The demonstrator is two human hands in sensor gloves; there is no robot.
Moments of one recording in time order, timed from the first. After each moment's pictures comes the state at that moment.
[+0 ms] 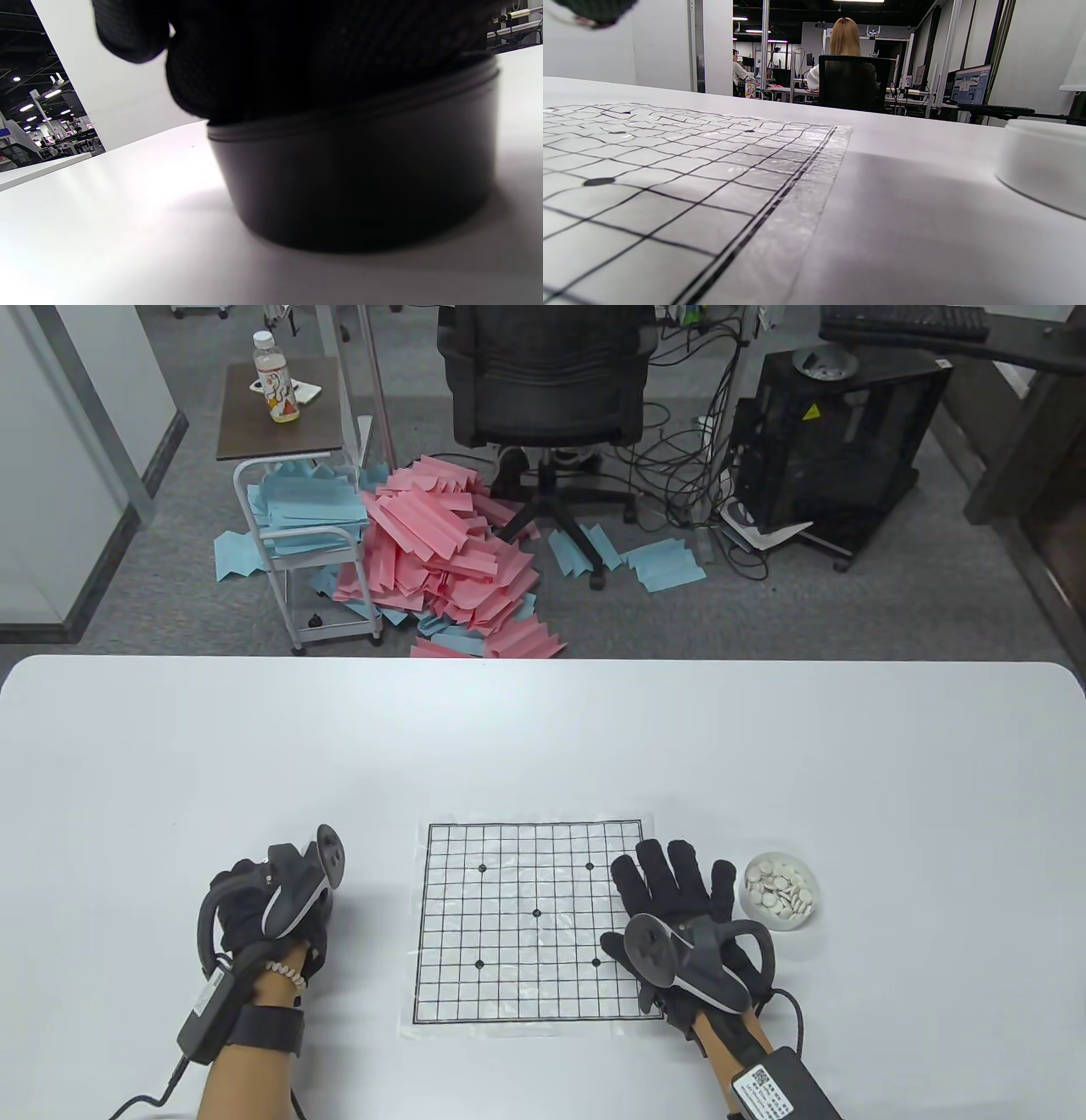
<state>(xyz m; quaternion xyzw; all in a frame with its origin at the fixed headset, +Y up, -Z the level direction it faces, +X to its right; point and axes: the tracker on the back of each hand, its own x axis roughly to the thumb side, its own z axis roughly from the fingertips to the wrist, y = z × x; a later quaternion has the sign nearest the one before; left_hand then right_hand) -0.298 -0.764 -0.355 -0.06 0.20 -0.14 0.97 0.121 -0.749 -0.288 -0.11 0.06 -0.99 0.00</state>
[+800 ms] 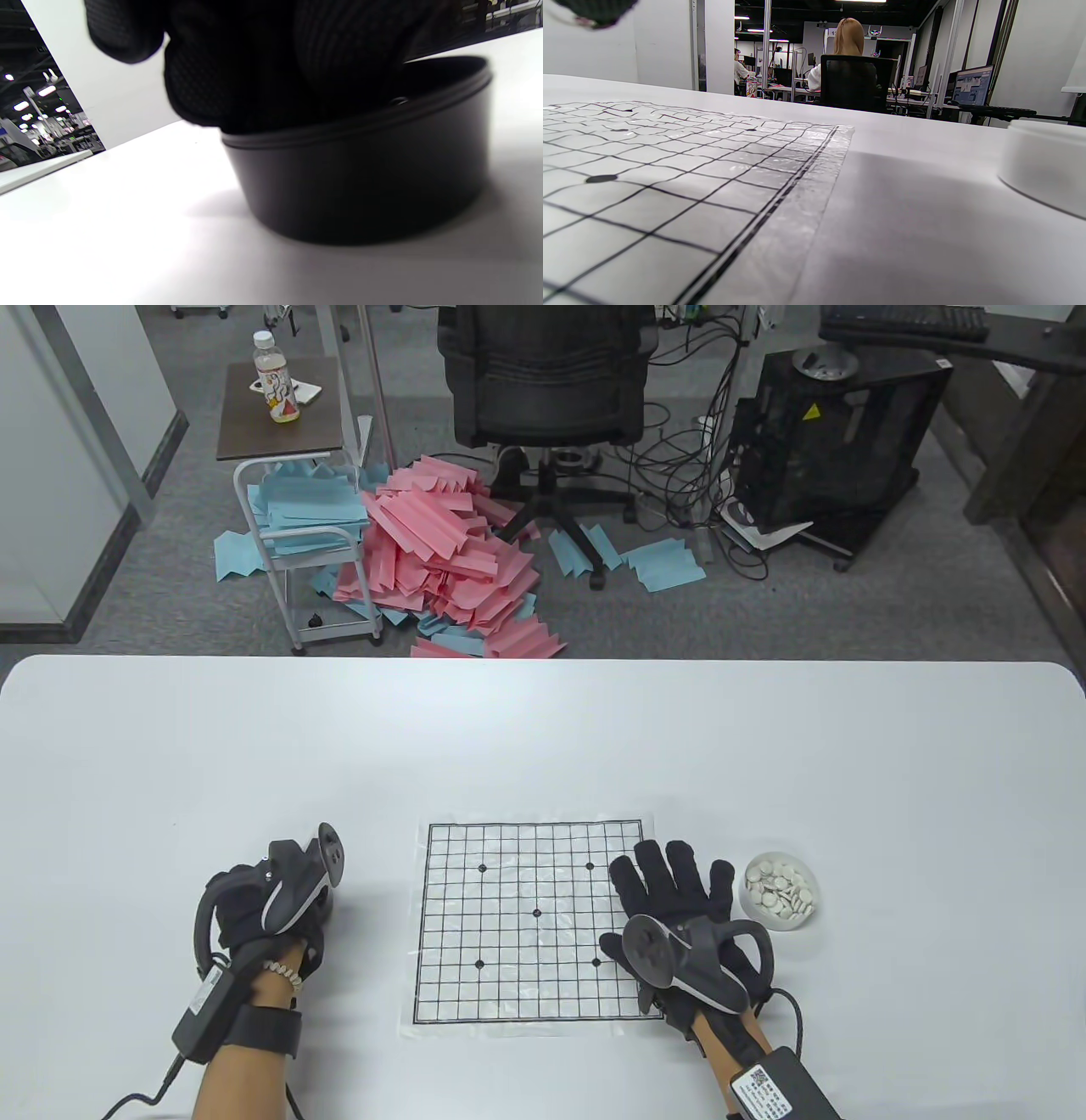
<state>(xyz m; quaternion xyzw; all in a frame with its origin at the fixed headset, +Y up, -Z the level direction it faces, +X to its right) -0.296 -0.761 -0.355 -0.08 0.19 -0.14 0.97 0.119 -0.750 -0.287 -0.11 0.06 -0.99 0.01</state>
